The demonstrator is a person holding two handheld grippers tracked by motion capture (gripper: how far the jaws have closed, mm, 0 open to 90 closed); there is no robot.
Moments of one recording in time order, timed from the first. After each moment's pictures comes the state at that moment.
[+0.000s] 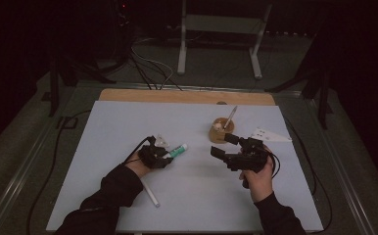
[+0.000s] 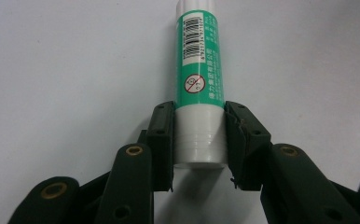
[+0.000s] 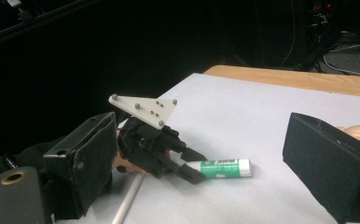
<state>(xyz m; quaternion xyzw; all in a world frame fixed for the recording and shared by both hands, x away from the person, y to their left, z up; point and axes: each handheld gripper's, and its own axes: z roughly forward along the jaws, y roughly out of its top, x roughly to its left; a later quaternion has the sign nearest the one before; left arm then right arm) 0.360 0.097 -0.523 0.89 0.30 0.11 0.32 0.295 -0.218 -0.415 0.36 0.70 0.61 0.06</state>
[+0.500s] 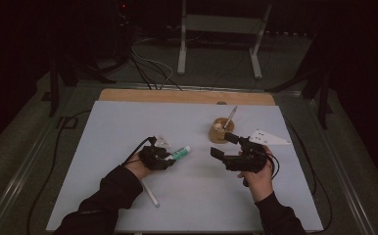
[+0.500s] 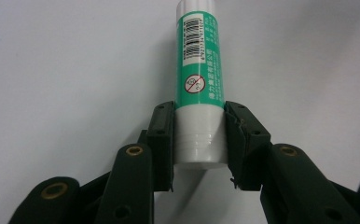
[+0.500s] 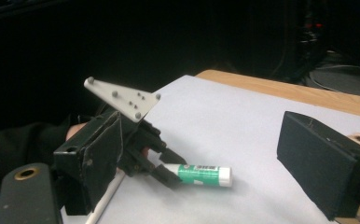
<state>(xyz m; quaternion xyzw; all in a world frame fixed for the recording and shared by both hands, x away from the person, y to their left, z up) 0.349 0.093 -0.508 0.90 0.28 0.09 0.33 0.294 -0.217 -0.421 0.33 0.71 0.61 0.11</state>
